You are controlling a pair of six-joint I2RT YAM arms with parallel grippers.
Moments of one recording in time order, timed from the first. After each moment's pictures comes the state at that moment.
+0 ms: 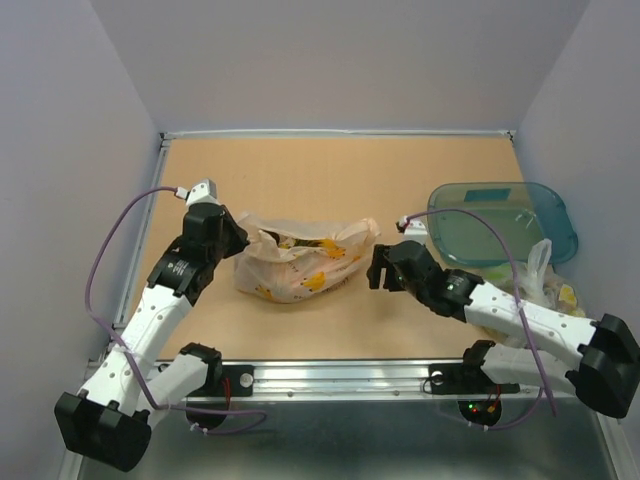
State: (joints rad) left arm -0.33 0.88 0.82 -0.51 -0.18 -0.65; right arm 0.86 1.10 0.61 -0.27 0.44 0.73
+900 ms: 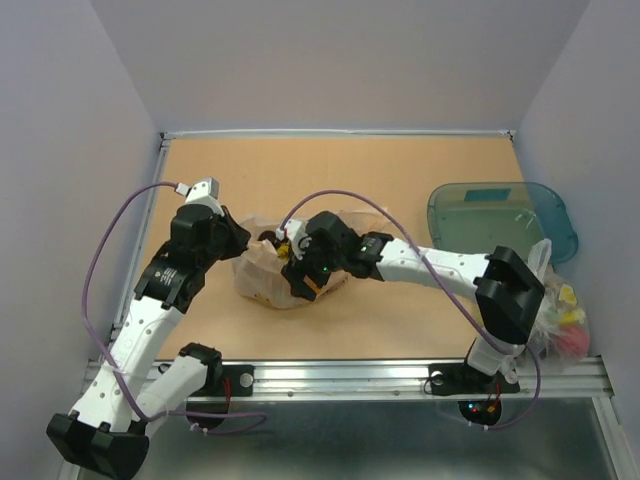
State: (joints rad) left arm -0.33 0.82 0.90 -0.60 -0.03 -0.54; right arm 0.94 1.68 1.24 -0.28 -0.28 -0.02
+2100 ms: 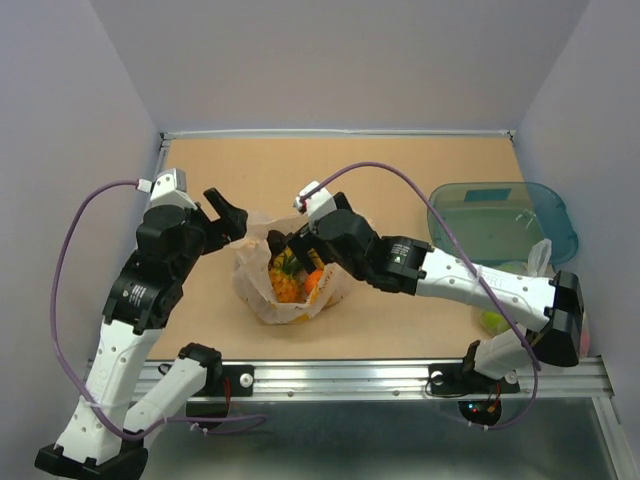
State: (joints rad) left arm -0.33 0.74 1.06 -0.68 -0.16 -0.58; right arm 1.19 1.47 1.35 -0.36 0.48 0.05
